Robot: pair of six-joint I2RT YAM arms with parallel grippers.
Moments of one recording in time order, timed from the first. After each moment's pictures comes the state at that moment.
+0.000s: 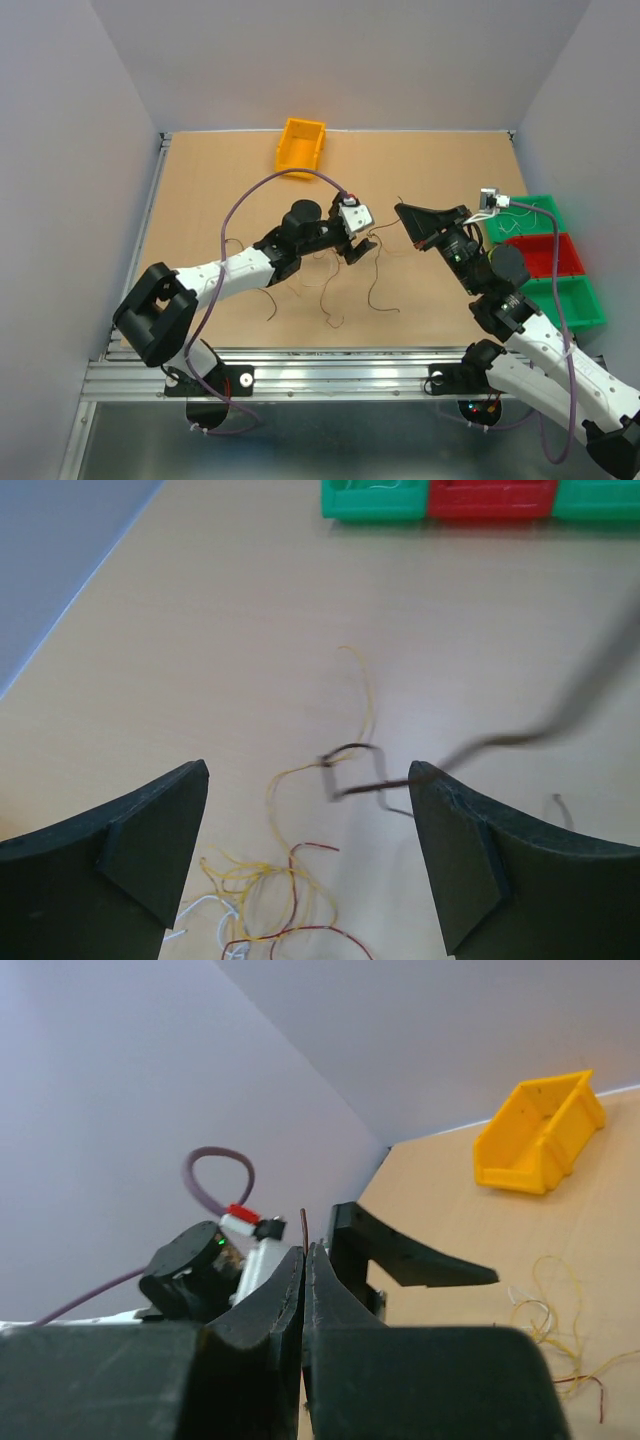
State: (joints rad) left arm -0.81 1.45 0.85 0.41 0.38 0.29; right arm 0.65 0.68 0.60 0.38 0.08 0.72
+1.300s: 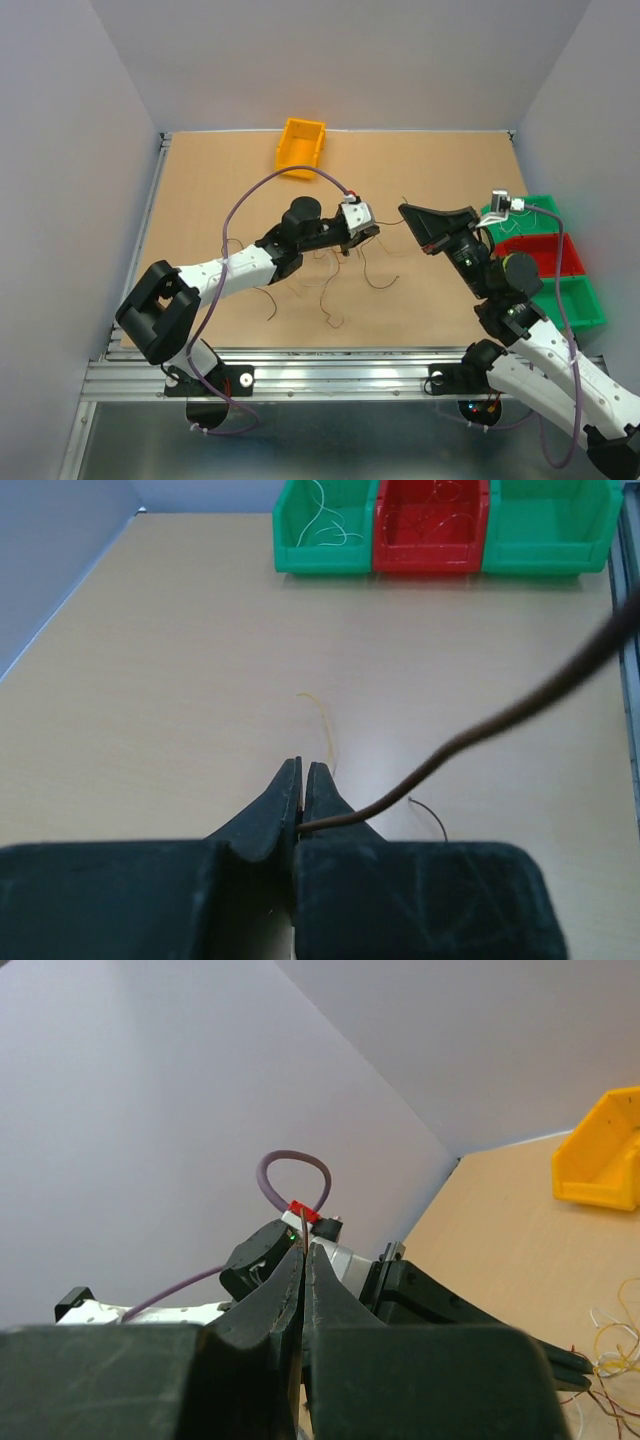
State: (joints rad) left arm -0.80 1.51 0.90 0.49 0.49 0.22; right arm 0.64 0.65 0.59 0.46 -0.01 0.83
